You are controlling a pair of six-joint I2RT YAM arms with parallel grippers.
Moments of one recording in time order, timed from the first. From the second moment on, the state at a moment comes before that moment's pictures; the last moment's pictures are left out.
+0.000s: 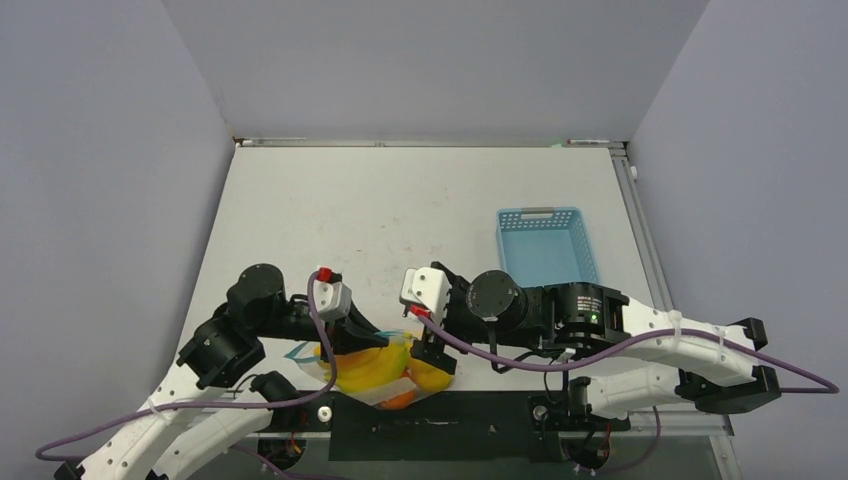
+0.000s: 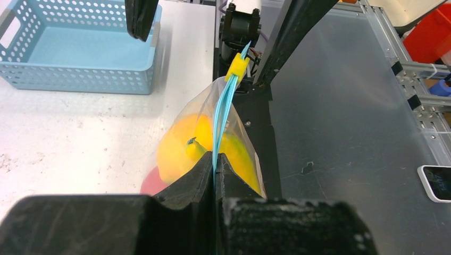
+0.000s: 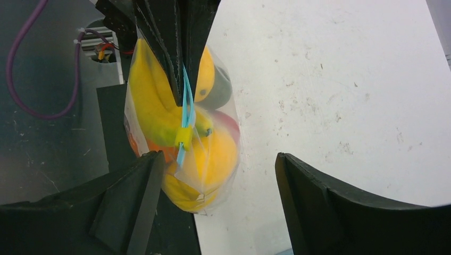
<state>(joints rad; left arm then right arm) -0.73 0.59 0.81 -0.47 0.85 0.03 1.43 1.18 1.47 -0.83 0.13 -0.09</state>
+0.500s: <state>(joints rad) -0.73 0.56 0.82 -0.46 0.91 -0.02 1.43 1.09 1.32 -0.65 0.00 -0.10</state>
